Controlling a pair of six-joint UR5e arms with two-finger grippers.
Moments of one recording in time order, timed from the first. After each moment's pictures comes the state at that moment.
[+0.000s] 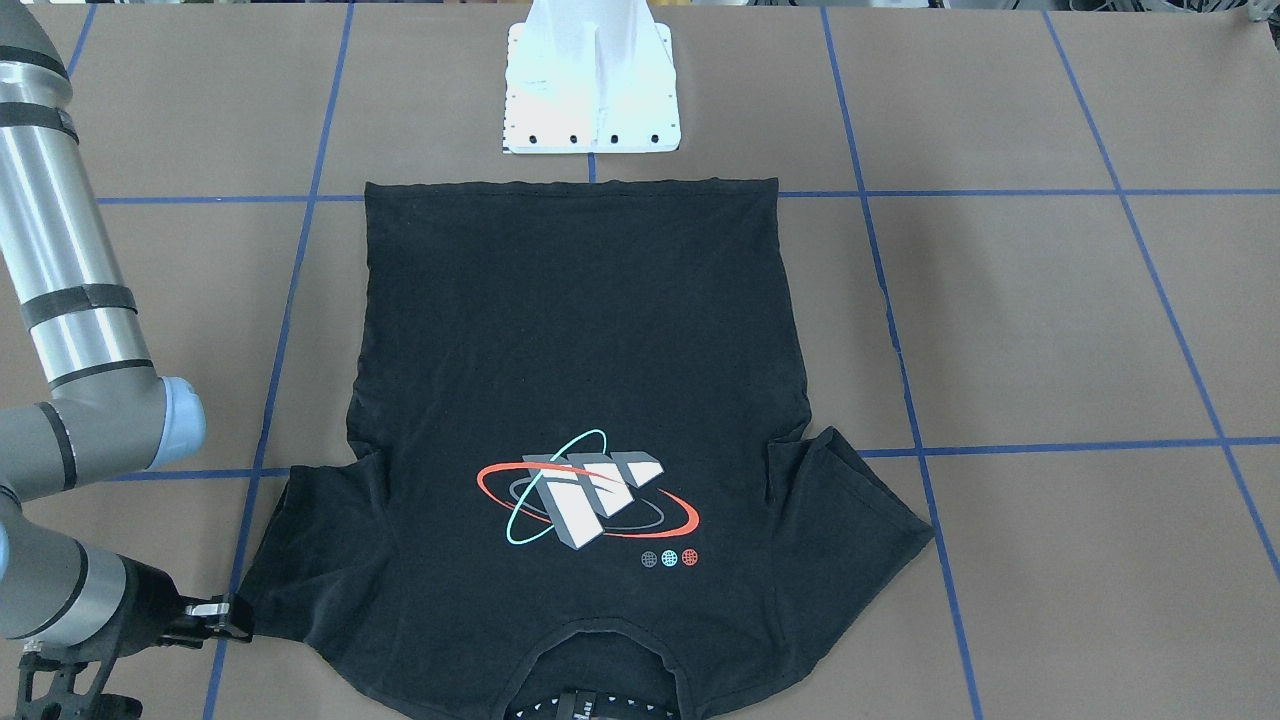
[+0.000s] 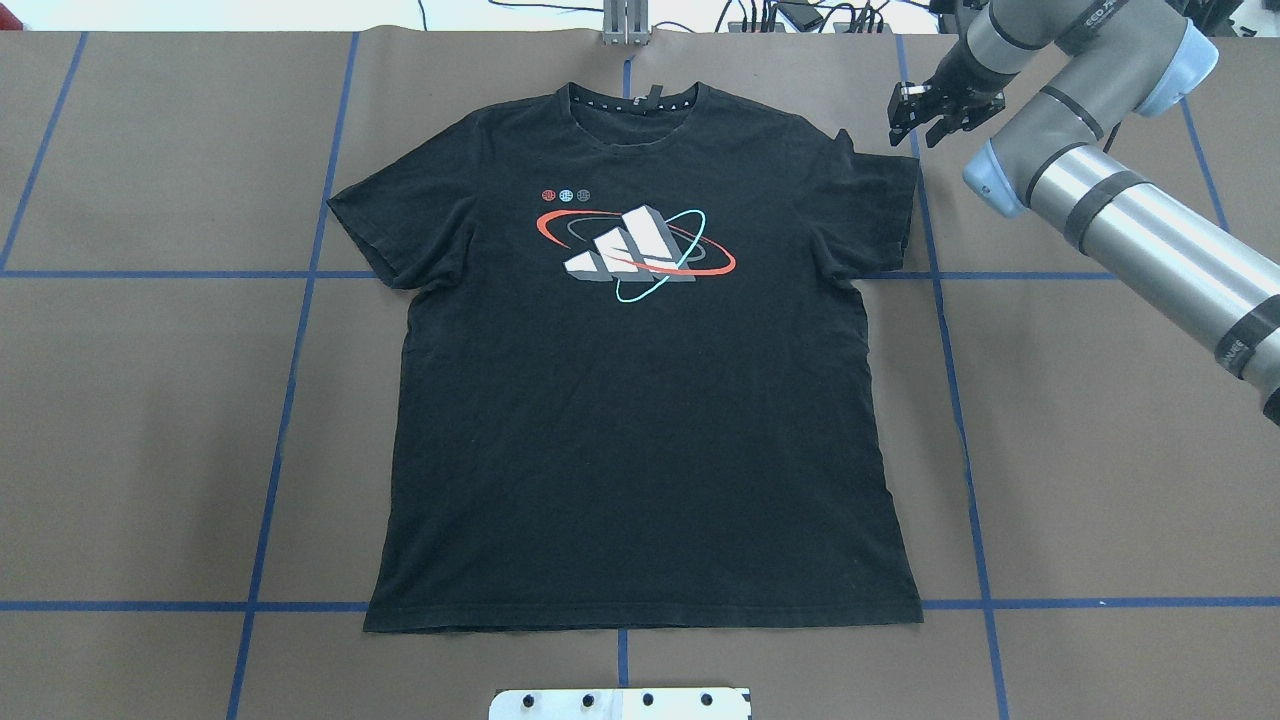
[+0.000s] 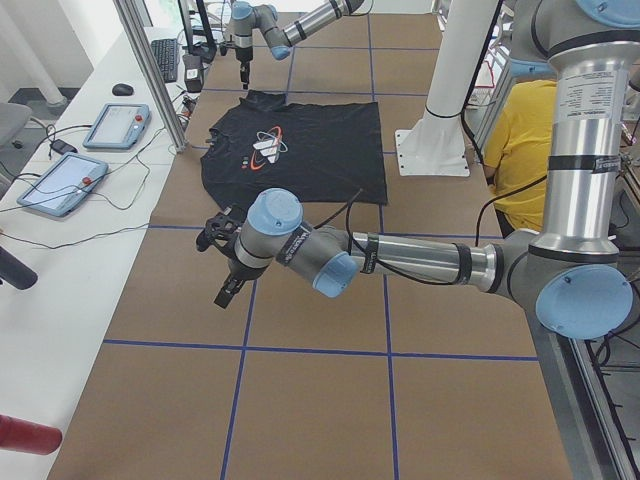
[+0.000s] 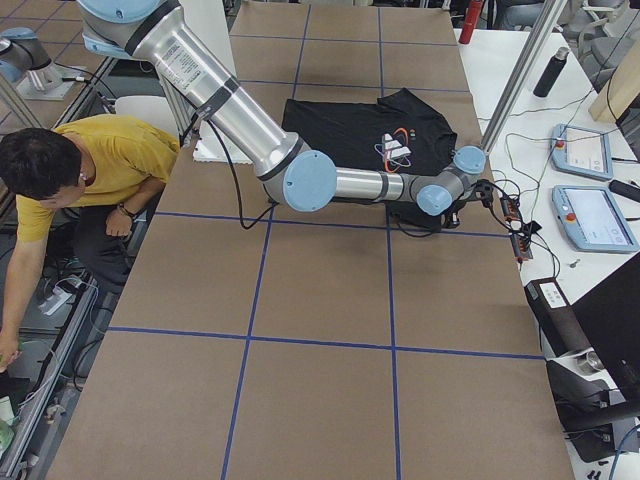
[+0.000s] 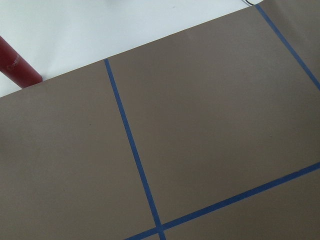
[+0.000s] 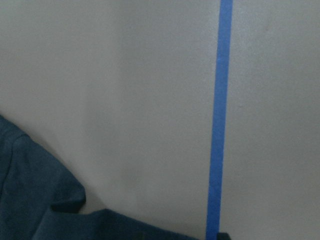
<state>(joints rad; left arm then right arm) -1.56 -1.57 -1.67 -2.11 -2.30 -0.08 1.07 -0.73 0.66 -0.85 2.26 0.74</state>
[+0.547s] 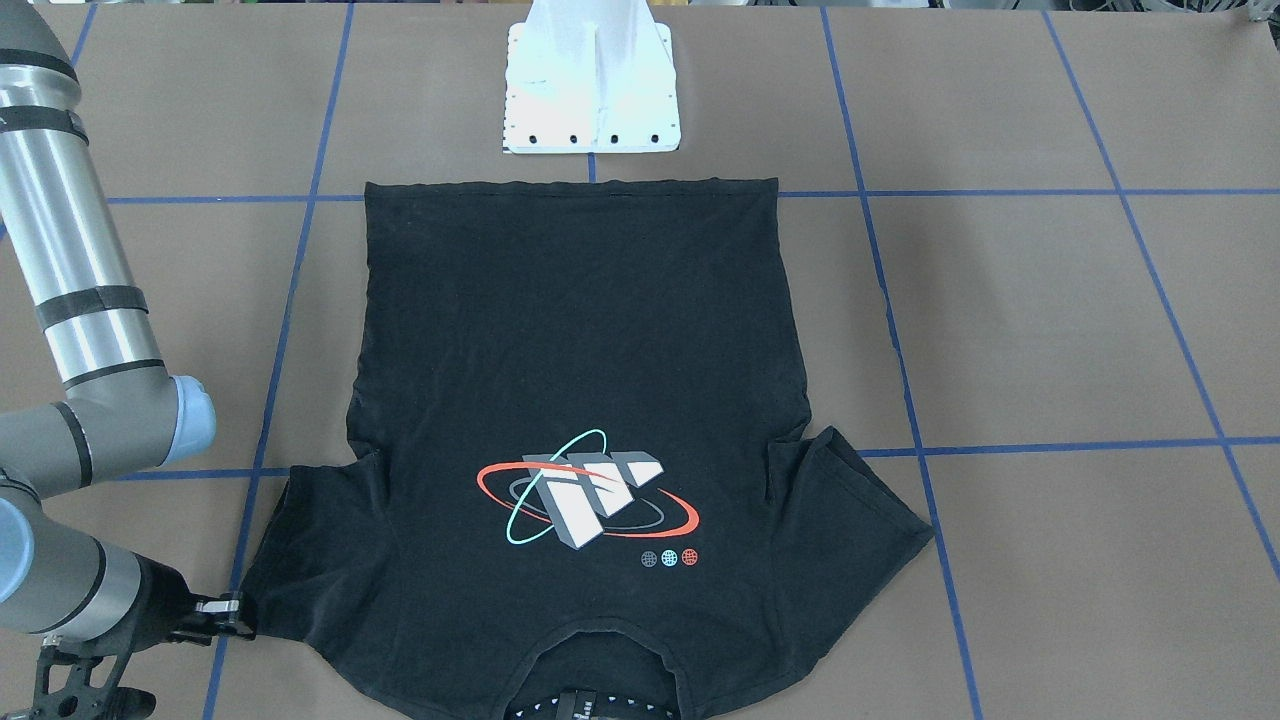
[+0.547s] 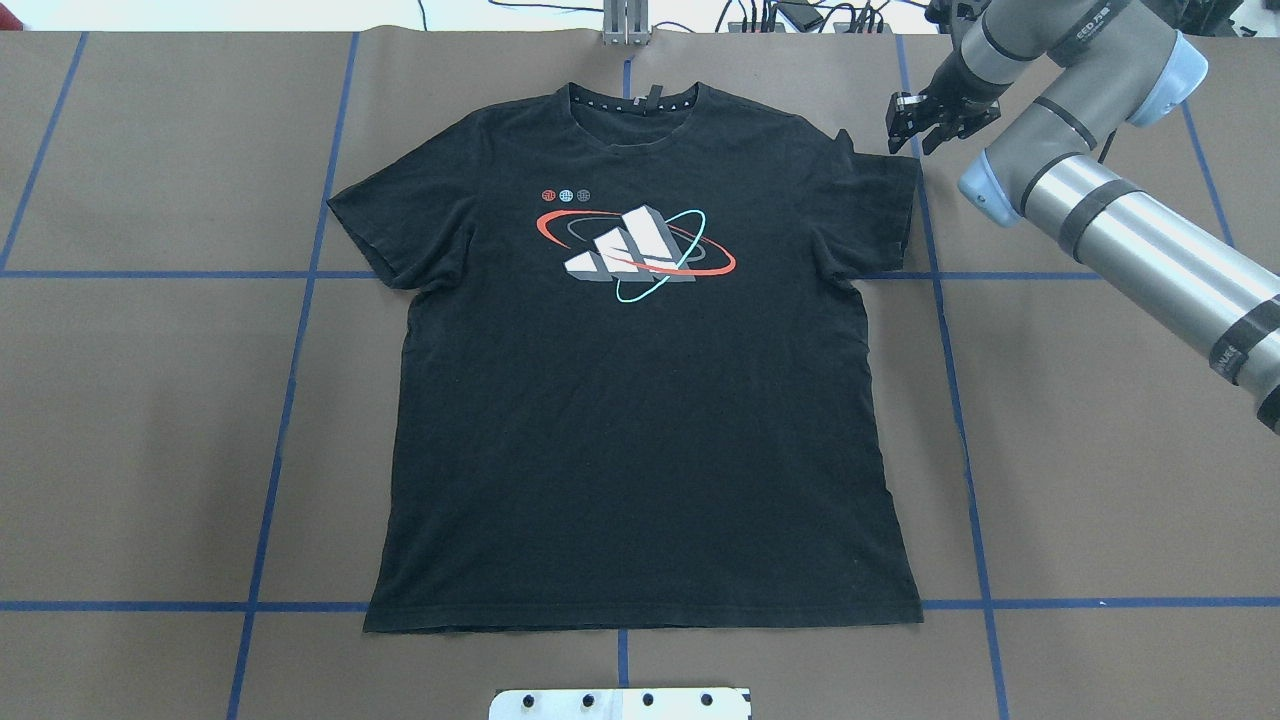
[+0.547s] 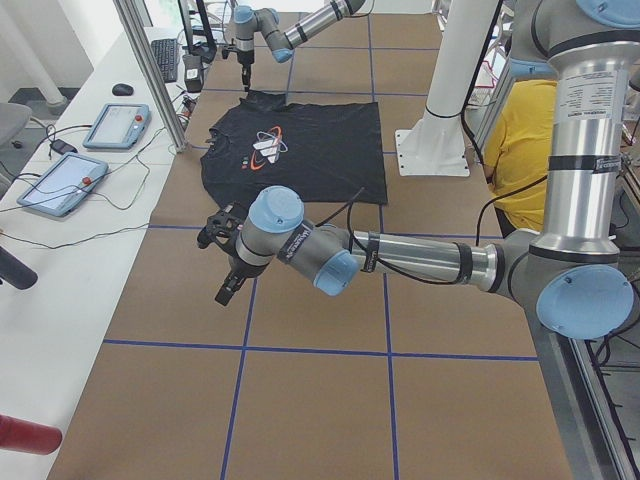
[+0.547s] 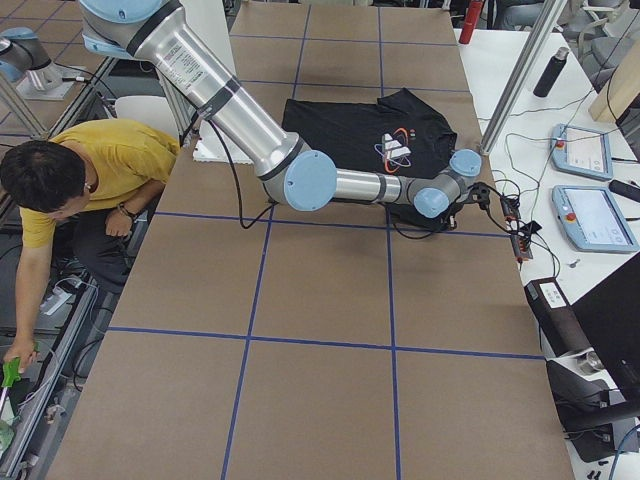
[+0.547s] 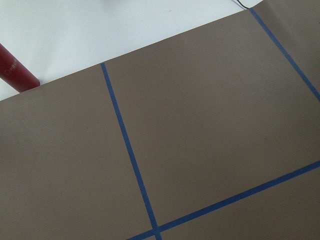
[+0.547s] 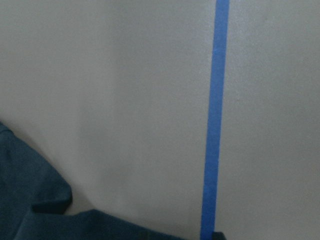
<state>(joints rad) -1.56 -1.57 -1.68 -2.11 -2.31 -0.08 1.06 -0.73 0.64 -0.84 2.25 0.74</state>
